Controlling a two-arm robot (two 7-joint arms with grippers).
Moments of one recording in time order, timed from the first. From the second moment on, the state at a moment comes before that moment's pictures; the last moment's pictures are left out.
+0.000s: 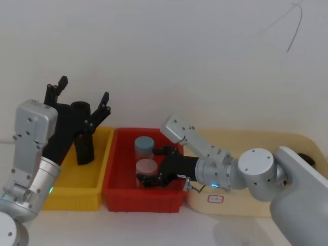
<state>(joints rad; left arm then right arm) -0.34 0.24 0.29 -1.57 -0.07 -0.29 -0.05 0.84 0.17 -0.60 -0.89 0.03 0.09 0.69</state>
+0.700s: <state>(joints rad) -0.34 0.24 0.29 -1.57 -0.07 -0.29 -0.05 0.87 0.17 -0.64 -0.86 0.03 0.08 0.72</state>
